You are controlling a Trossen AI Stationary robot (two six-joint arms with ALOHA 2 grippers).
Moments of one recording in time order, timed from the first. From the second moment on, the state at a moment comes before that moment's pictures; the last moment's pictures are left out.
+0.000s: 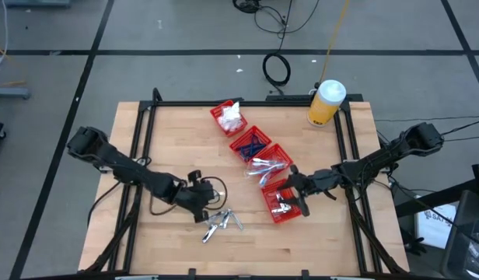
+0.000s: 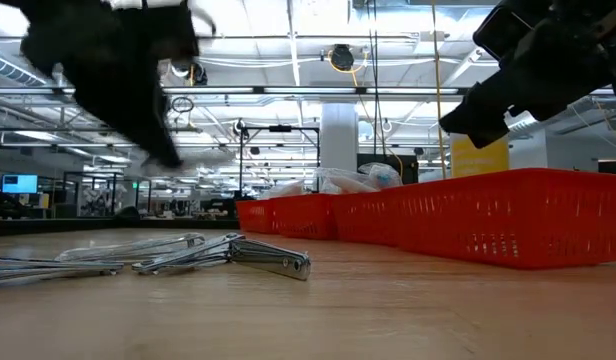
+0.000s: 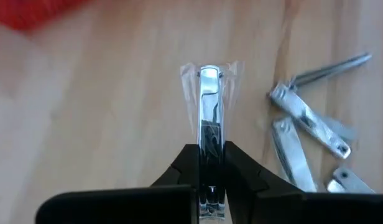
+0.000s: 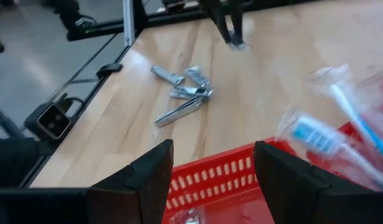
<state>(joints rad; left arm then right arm) -0.43 1.50 0.81 -0.33 -0.35 -0.54 0.33 1.18 0.32 0.52 0.08 0.28</state>
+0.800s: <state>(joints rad) -0.24 1.64 0.81 0.87 -0.24 0.16 0.28 1.21 0.32 1.09 0.23 0.03</state>
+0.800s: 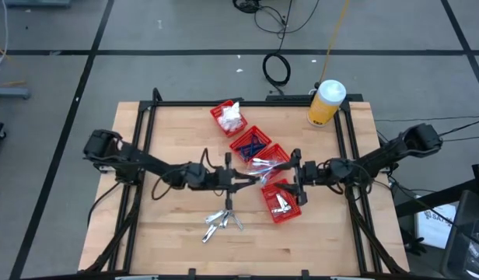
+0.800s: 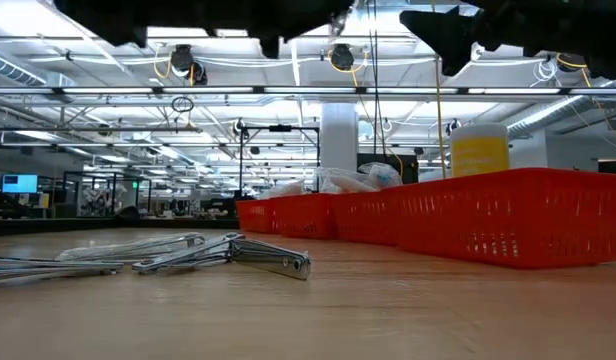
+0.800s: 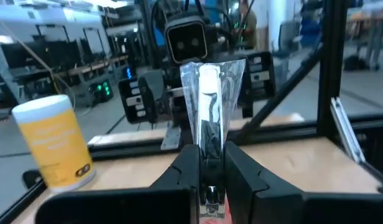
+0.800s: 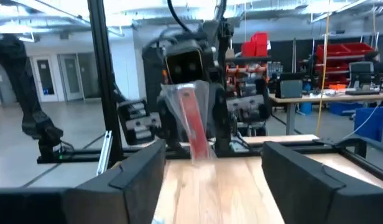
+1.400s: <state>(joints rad) -0.20 1.79 0.93 0.90 -0.14 0.15 0.27 1.41 0.43 1.16 0.23 -0.06</state>
